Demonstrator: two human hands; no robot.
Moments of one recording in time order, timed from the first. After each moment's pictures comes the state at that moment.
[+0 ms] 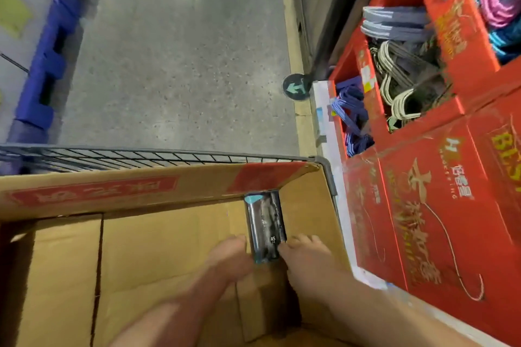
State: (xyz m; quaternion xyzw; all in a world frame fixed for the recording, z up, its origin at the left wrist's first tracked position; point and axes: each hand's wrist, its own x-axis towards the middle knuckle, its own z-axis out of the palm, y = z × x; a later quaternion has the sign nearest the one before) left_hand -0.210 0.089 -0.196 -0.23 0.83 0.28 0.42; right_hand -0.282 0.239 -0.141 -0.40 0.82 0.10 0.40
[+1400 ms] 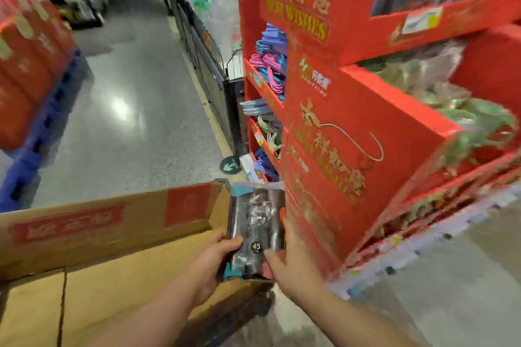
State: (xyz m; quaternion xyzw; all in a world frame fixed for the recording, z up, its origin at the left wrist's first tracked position) left_hand -0.144 0.247 -0.020 -0.29 0.59 0.74 0.18; right_hand -0.146 0.414 0.003 -0.01 0.86 -0.46 0.21
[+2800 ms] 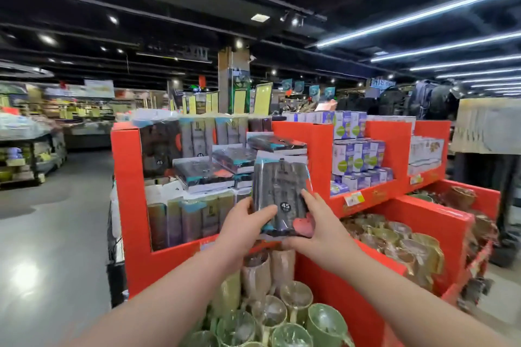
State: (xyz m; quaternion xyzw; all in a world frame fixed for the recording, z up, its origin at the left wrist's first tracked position) left_hand -0.433 0.652 0.298 0.07 0.72 0.68 -0.06; right_hand -0.409 0.814 0.298 -0.16 0.90 -0.37 -0.18
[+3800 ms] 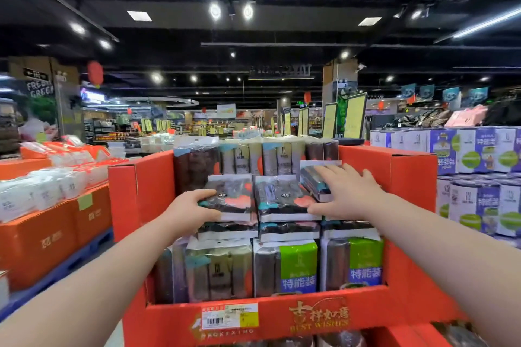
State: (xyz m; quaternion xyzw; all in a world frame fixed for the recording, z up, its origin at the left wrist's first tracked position) left_hand -0.544 0.550 0.370 -0.14 0.89 0.37 -0.23; right_hand -0.659 0.823 0.408 -0.29 0.94 -0.01 -0.17
